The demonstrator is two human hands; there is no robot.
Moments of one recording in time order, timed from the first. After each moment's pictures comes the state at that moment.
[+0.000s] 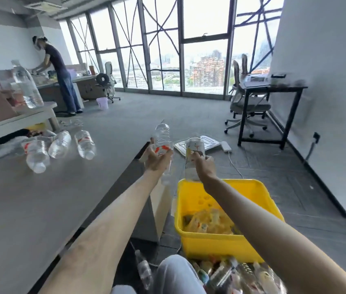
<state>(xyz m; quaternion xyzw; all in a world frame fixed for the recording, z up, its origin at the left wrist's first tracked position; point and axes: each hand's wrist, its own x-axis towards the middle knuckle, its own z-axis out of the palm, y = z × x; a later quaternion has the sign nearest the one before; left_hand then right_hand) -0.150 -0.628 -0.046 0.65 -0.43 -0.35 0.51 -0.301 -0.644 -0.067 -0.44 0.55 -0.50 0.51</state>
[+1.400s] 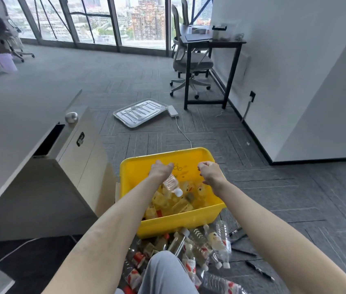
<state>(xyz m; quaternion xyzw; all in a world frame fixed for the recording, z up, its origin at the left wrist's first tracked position) -0.336 -0.754 -0.184 0.71 -0.54 -0.43 0.17 -0.497 -0.702 -0.175 -0.40 0.73 -0.37 0.42</state>
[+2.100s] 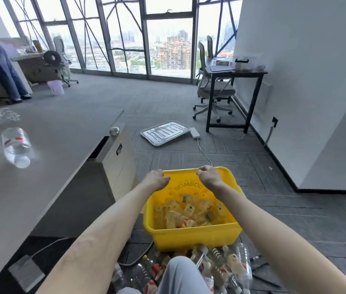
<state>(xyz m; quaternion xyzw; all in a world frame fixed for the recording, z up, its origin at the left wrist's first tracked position) -0.232 -0.704 -0.131 0.71 -0.66 -0.23 0.07 -0.424 -0.681 -0.121 -0.54 0.69 -0.31 0.37</state>
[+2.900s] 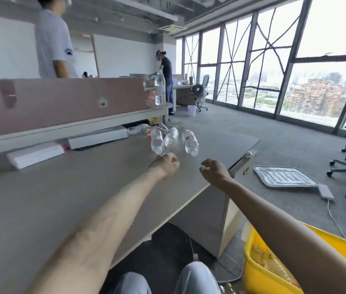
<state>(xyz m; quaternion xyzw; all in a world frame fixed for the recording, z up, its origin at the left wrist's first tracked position) 0.067 -0.458 0.000 0.84 -0.46 -0.06 0.26 -0.085 -0.564 -0.022 -0.83 0.42 -0.23 0.29</state>
